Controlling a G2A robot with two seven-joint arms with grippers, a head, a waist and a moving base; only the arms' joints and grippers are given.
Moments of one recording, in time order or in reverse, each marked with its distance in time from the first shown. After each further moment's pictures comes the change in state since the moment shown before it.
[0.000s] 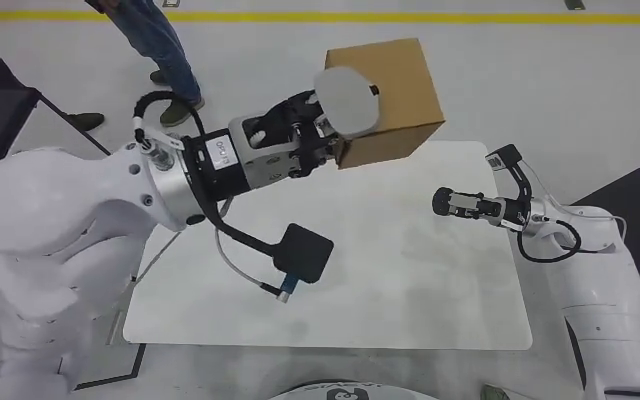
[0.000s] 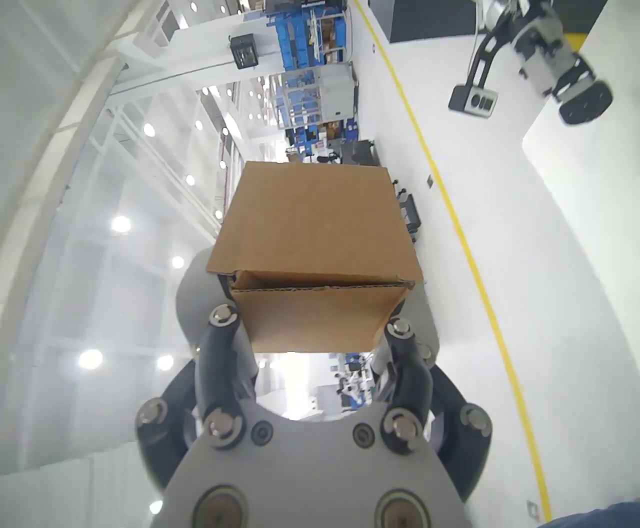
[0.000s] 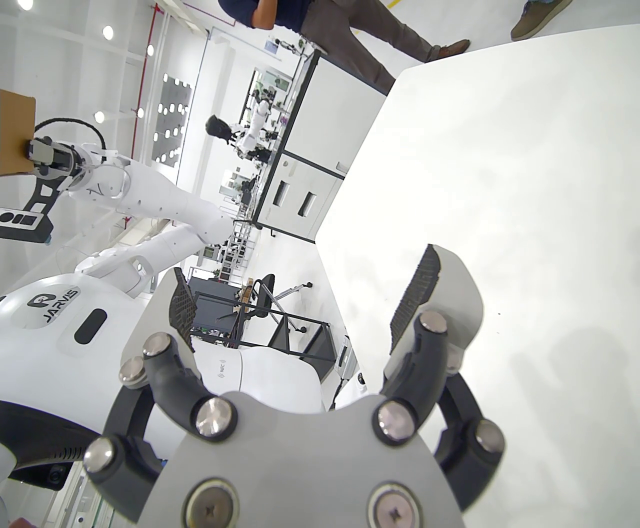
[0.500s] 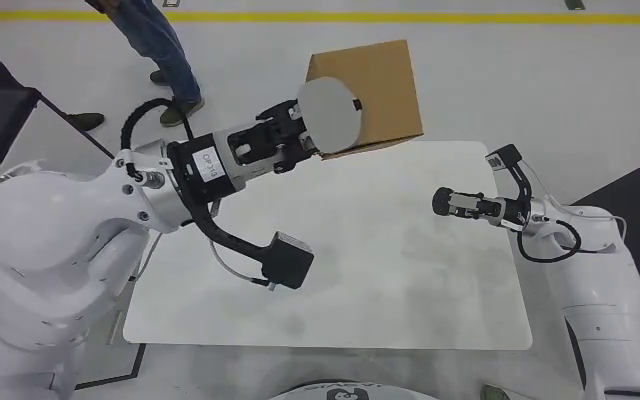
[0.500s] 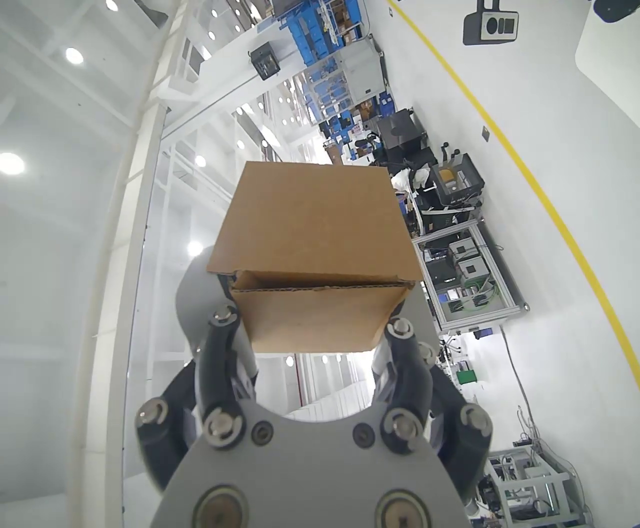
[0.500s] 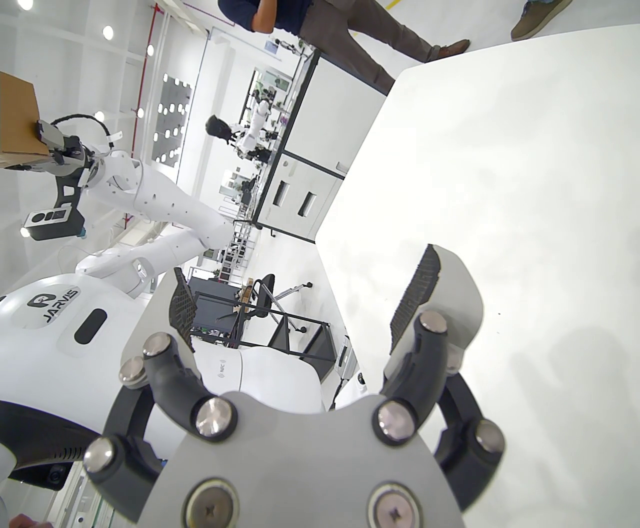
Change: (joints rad) left arm 0.110 0.037 -0.070 0.000 0.243 0.200 0.204; right arm 0.000 0.000 0.000 0.000 0.000 0.000 0.000
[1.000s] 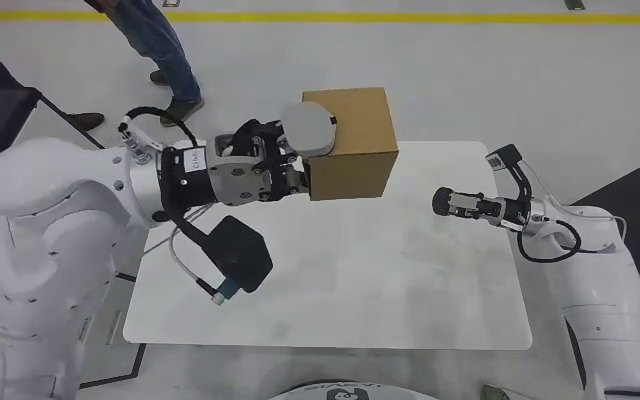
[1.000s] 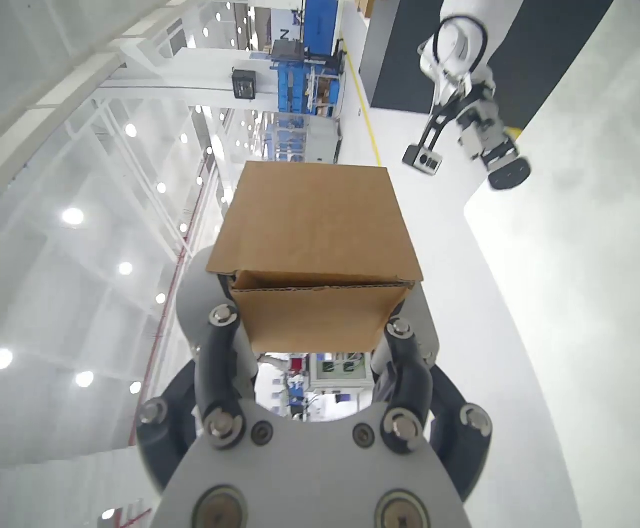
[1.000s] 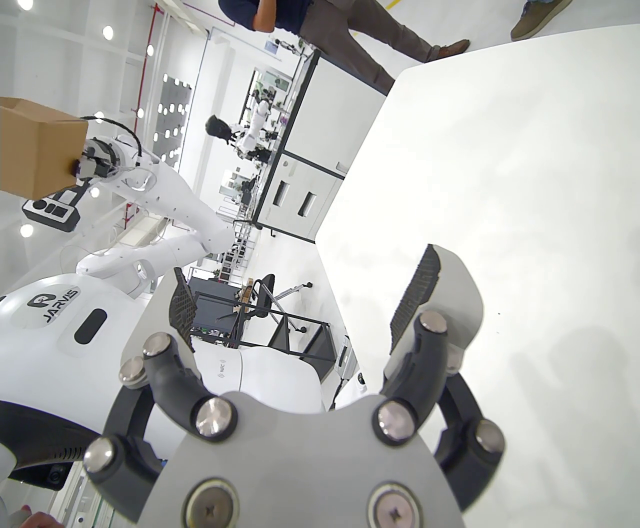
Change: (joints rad) left arm 0.052 -0.008 -0.070 0.092 -0.573 -0.280 -0.079; right arm 0.000 0.000 0.000 0.000 0.000 0.000 0.000
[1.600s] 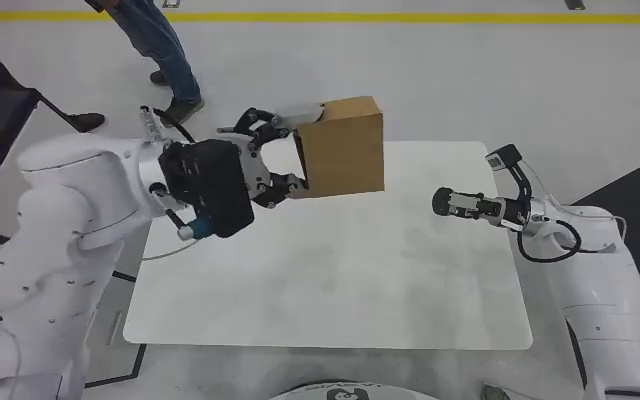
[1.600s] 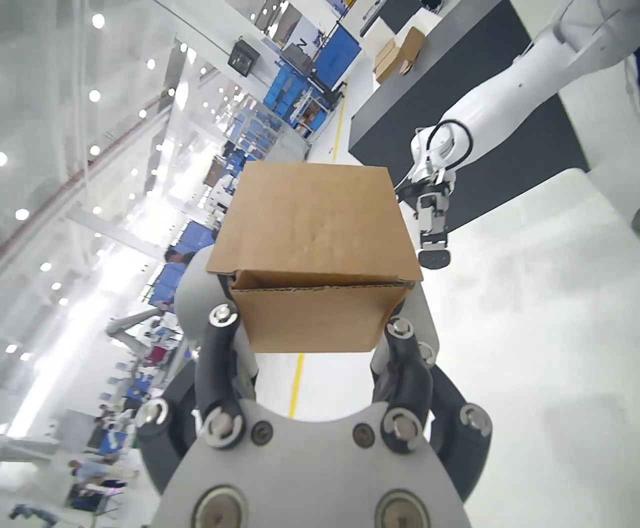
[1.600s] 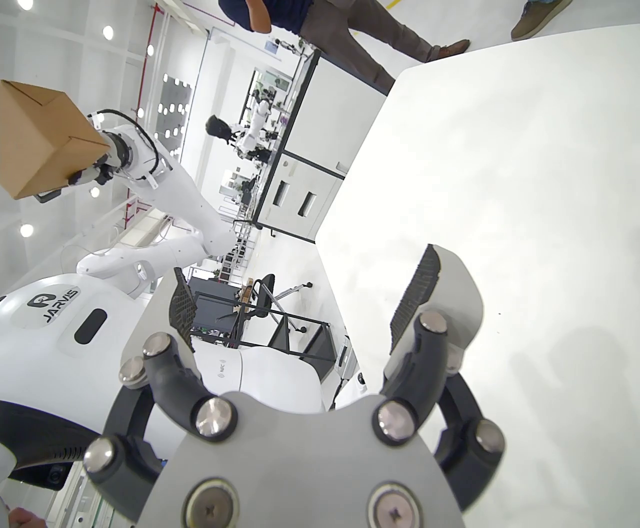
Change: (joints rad) left arm 0.016 -0.011 0.037 0.086 -0.786 -0.076 -0.564; right arm 0.000 0.000 0.000 0.000 0.000 0.000 0.000
